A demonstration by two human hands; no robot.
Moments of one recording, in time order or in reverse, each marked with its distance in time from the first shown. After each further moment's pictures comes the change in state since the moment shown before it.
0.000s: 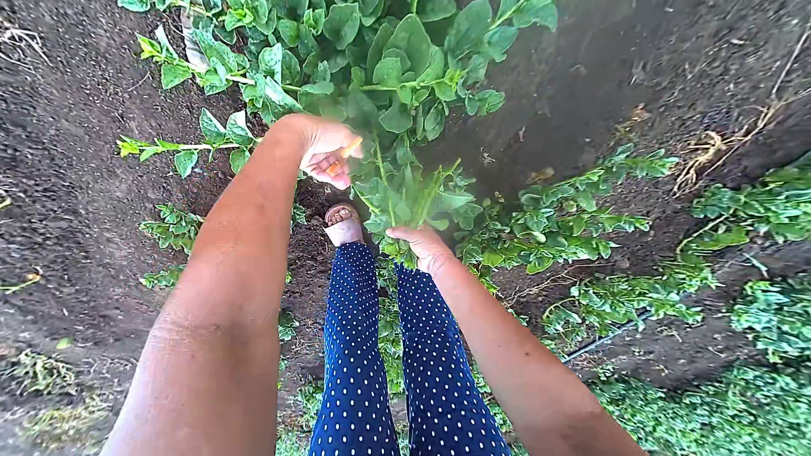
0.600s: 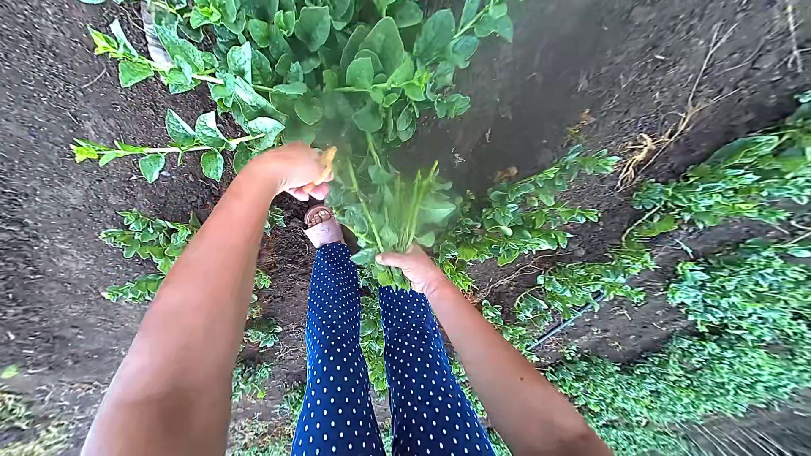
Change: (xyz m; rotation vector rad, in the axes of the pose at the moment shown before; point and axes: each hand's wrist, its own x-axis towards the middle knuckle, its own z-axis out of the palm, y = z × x) left_hand 0.034 -0.035 0.005 0.248 -0.034 0.222; right_hand -0.038 0.020 -0.028 -0.097 -0.101 -0.069
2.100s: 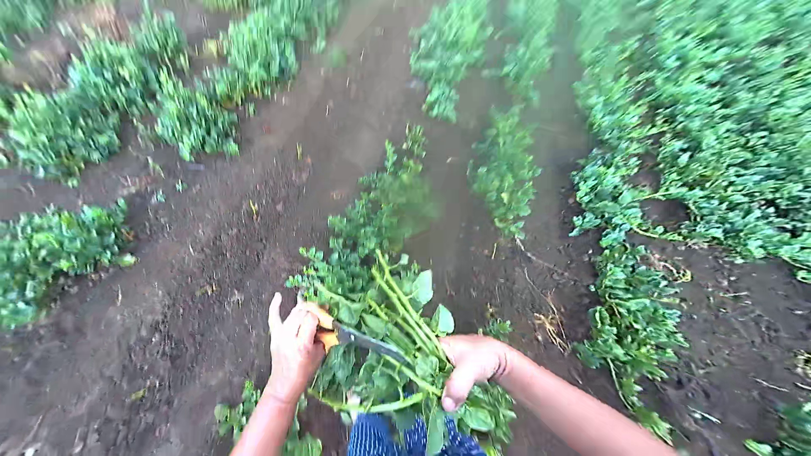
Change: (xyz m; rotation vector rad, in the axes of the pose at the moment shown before) left_hand -0.499 -0.074 0.051 0.438 1.874 1.360; right_hand -0.506 -0.131 0.029 -0.724 -0.872 -0.799
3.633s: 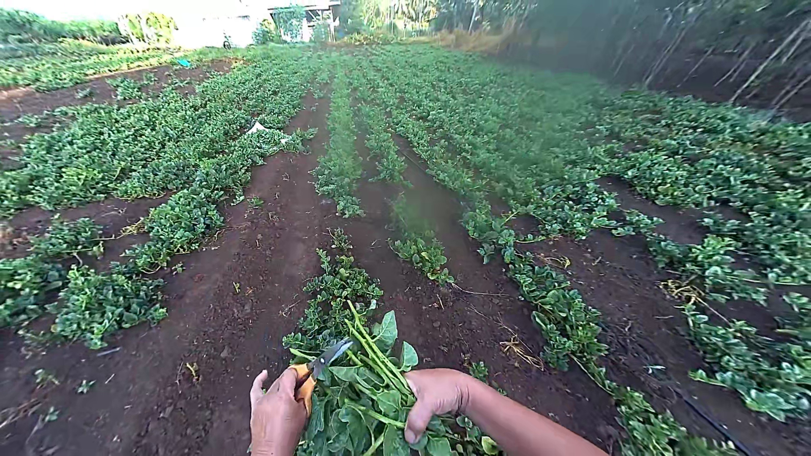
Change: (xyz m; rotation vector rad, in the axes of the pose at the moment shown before) left_hand 0.102 0.052 0.003 -0.033 -0.280 0.009; right_hand -0.054 -0.035 0.023 -0.127 0.407 -0.089
